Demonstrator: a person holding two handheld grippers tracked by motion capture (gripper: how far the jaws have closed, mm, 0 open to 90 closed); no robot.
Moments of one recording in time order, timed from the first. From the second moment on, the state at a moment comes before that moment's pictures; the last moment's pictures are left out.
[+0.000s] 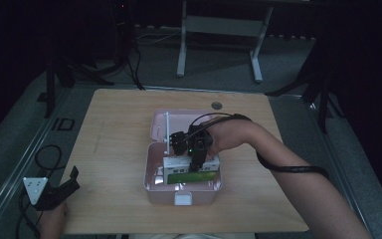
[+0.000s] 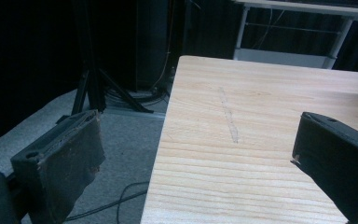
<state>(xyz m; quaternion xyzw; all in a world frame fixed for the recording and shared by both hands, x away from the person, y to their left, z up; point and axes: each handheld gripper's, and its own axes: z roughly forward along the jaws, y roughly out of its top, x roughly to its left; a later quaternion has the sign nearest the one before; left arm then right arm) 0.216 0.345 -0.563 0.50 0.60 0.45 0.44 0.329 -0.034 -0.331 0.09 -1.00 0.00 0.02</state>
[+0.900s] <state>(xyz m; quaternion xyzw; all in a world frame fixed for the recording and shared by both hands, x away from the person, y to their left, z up) 0.216 0.345 -0.563 0.50 0.60 0.45 0.43 0.338 -0.036 -0.445 0.06 -1.00 0.03 0.06</state>
